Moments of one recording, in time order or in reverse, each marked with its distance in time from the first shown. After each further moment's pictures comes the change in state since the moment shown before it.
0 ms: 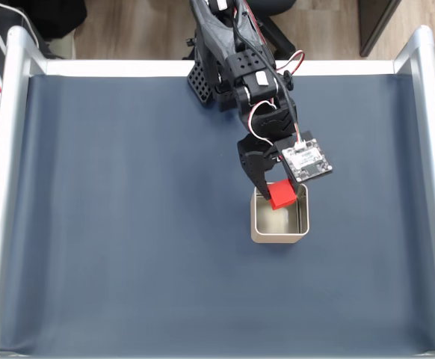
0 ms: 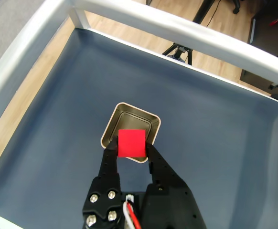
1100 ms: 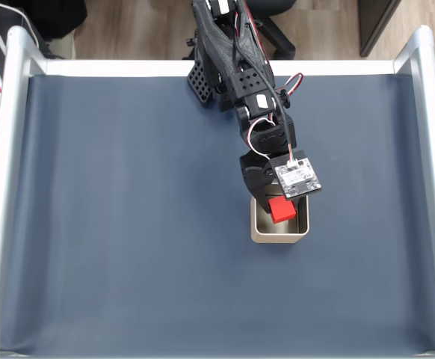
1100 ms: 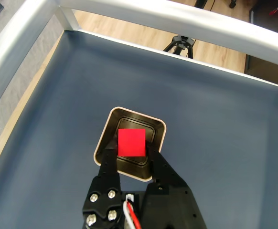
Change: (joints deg) arm -0.1 -3.6 12.7 -22.5 4.6
